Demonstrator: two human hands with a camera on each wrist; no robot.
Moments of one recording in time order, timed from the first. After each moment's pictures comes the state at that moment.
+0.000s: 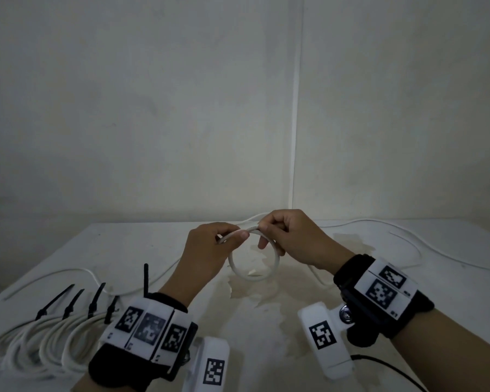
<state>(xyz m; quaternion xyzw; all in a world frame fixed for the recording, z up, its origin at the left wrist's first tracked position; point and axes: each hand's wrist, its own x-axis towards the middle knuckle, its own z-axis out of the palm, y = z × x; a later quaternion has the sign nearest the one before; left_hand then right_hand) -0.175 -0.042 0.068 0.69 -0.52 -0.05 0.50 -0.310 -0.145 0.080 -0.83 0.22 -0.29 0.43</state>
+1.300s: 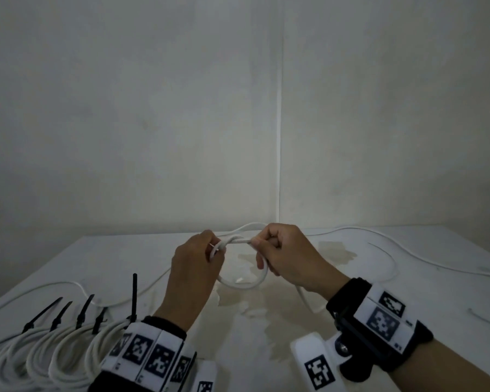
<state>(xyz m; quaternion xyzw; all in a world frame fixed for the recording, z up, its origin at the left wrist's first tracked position) -0.192 -0.032 0.053 0.69 -0.52 0.13 0.48 -0.335 -0.116 0.082 -0.80 0.23 -0.33 0.44</state>
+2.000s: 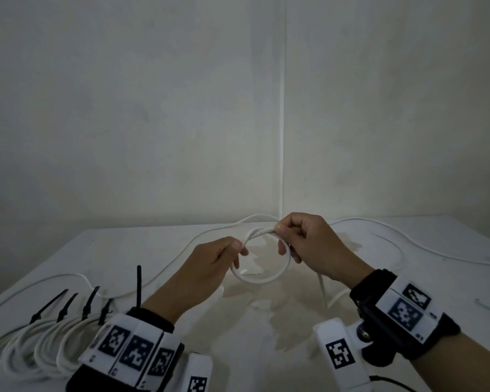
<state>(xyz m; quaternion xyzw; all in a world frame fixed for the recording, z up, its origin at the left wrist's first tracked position) -0.194 -0.019 0.064 0.66 -0.60 -0.14 0.43 -0.354 -0.136 0.077 -0.79 0.25 -0.35 0.43</state>
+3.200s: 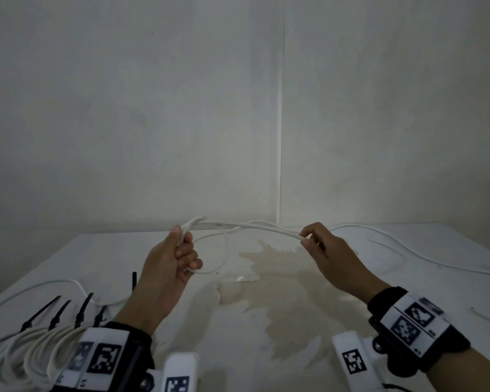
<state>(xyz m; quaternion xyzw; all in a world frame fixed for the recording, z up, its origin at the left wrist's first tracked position) -0.173 -0.017 0.073 0.41 -0.23 -0.38 0.80 -0.383 -0.179 0.039 -0.85 0.28 -0.36 0.25</state>
